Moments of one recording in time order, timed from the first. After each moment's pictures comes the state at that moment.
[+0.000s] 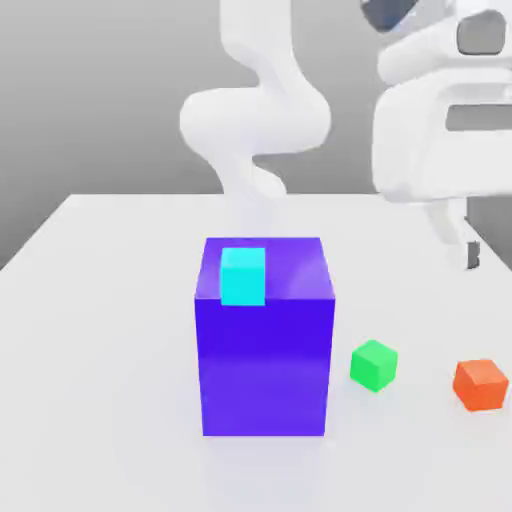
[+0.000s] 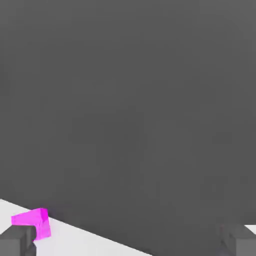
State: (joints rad) arm 0.18 0.06 0.18 -2.09 -0.07 2.43 0.79
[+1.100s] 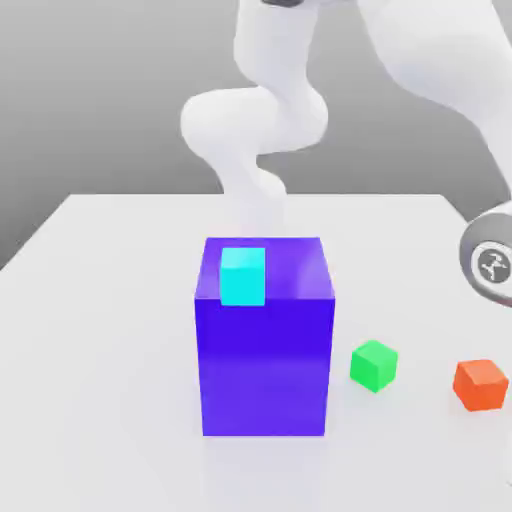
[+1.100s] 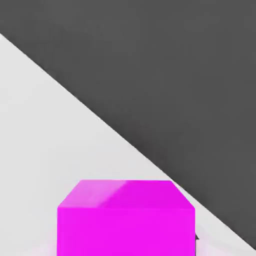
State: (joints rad) arm 0.34 0.39 0.18 -2.13 -0.31 2.51 0.71
